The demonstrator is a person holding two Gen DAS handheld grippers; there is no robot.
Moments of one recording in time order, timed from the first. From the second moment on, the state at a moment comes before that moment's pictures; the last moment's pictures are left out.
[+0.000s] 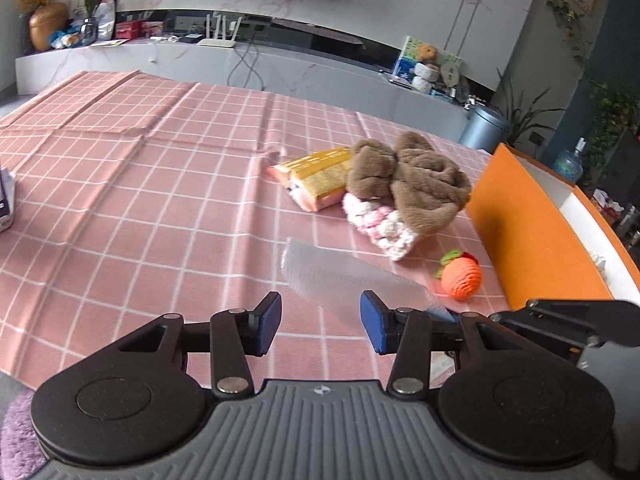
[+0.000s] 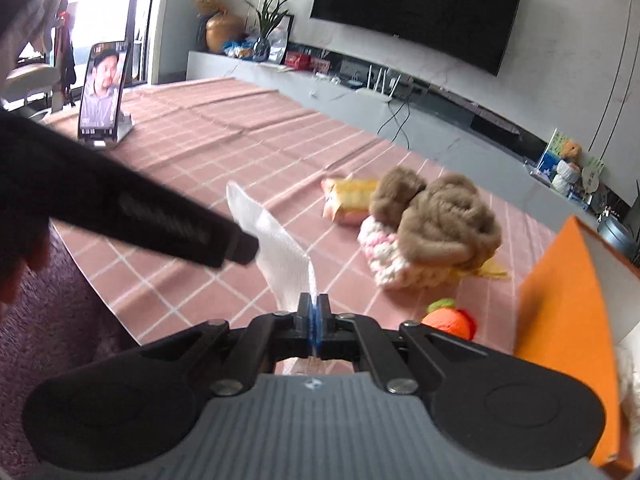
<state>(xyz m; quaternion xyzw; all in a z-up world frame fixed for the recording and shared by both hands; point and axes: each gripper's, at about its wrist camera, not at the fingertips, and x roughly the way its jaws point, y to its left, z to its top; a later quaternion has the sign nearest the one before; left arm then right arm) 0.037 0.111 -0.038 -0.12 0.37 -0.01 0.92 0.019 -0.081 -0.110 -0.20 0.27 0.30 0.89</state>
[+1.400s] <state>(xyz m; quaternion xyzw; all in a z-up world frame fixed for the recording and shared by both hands) 0.107 0.059 -0.085 -0.09 0.41 -0.05 0.91 0.077 -0.099 -0.142 -0.14 0.35 0.31 0.87</state>
